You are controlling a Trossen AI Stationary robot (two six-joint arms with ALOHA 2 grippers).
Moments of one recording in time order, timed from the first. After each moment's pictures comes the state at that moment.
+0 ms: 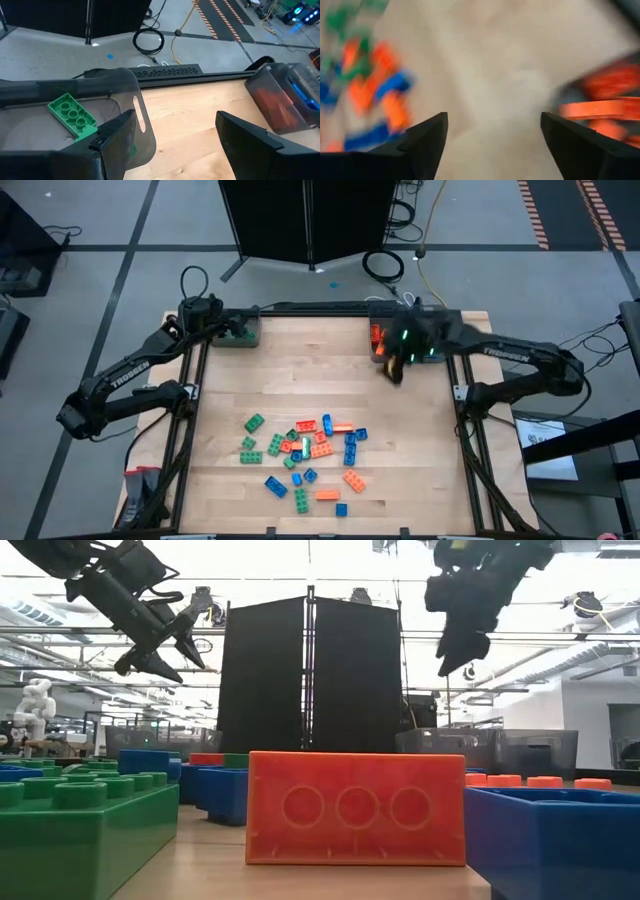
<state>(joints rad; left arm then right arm) 0.89 0.85 0.61 -0.30 0.02 -0.49 -0.35 1.20 0.98 -0.73 -0.14 0.14</state>
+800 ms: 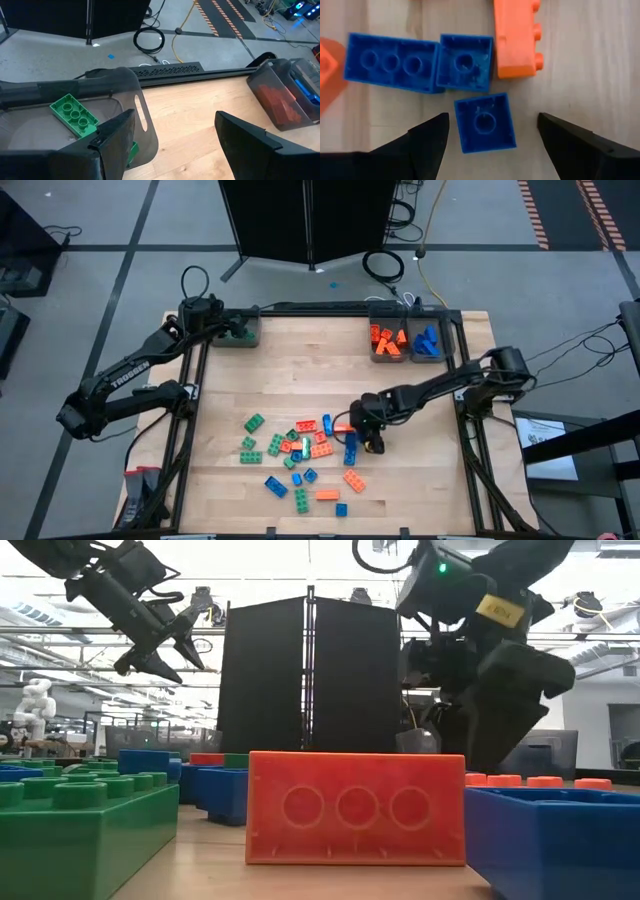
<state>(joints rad) 0.89 0.85 0.61 -0.31 0.02 -0.46 0.15 1.71 0.88 -0.33 -0.11 0.24</state>
